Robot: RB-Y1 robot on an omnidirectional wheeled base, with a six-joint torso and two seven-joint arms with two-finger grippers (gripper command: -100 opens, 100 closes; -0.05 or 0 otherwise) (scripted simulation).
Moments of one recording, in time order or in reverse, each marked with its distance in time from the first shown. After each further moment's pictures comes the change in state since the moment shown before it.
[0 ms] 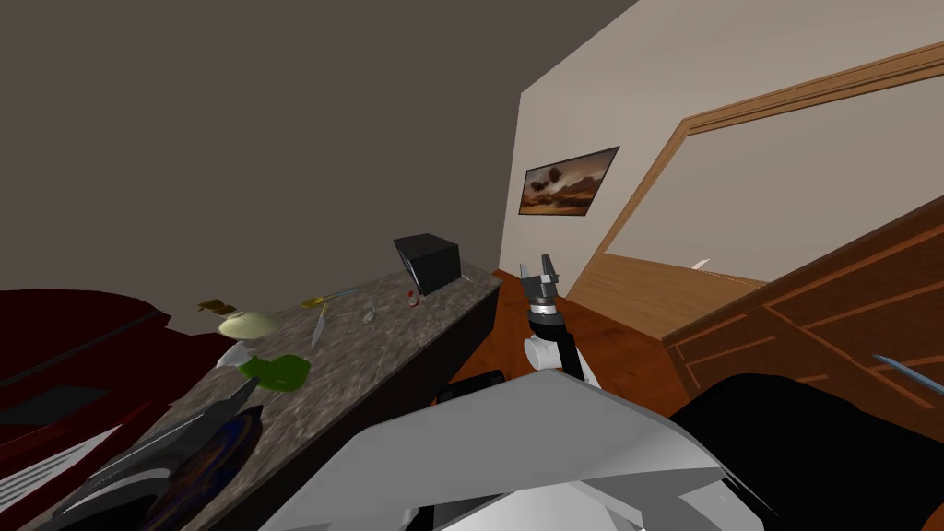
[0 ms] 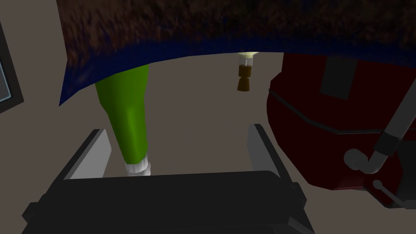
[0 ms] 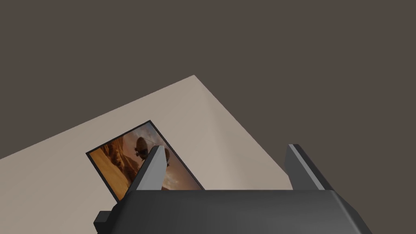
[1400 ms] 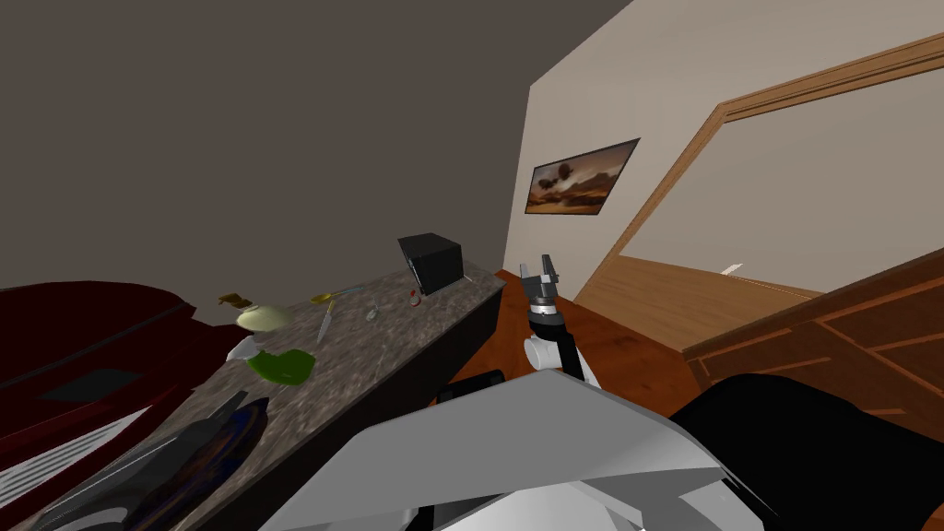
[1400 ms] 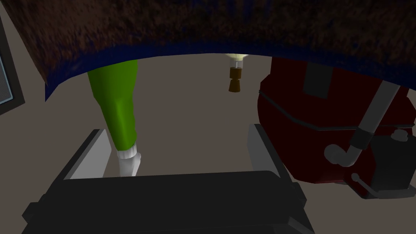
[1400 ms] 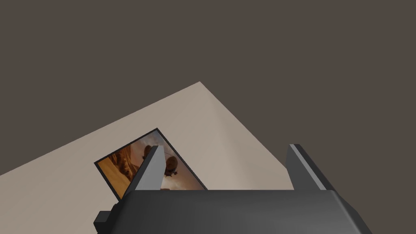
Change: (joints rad) left arm 0.040 -0.005 0.040 0.068 0.022 -0.146 -0.013; right arm 0.000 0.000 0.000 0.000 0.000 0.000 0.000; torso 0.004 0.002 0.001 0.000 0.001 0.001
